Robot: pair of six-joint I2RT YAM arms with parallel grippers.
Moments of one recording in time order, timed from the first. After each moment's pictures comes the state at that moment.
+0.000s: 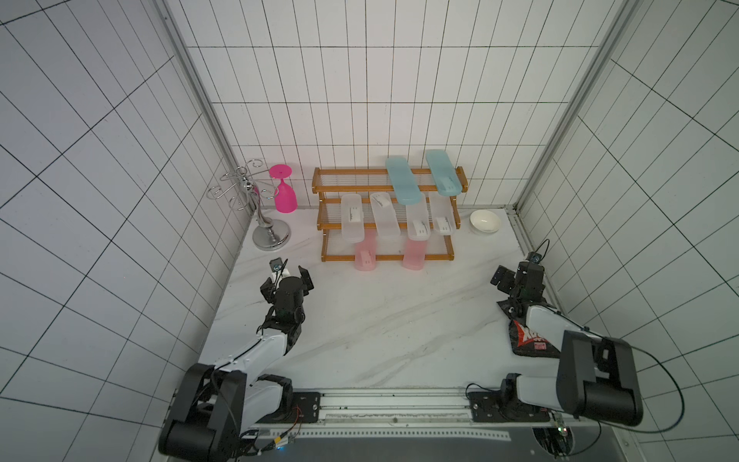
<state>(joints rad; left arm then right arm) -0.18 1.22 0.28 0.56 -0.54 -0.23 -0.07 1.38 0.50 0.27 0.21 0.21</state>
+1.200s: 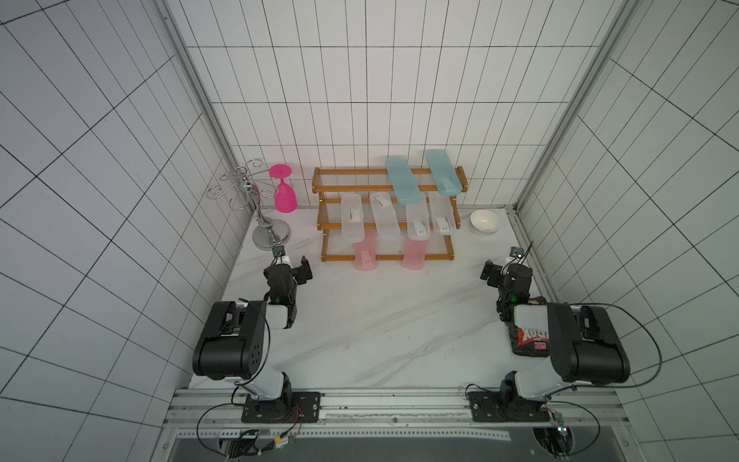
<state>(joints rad) 0.02 1.58 0.44 0.81 -0.16 -0.13 0.01 1.54 0.44 0.73 0.21 0.06</state>
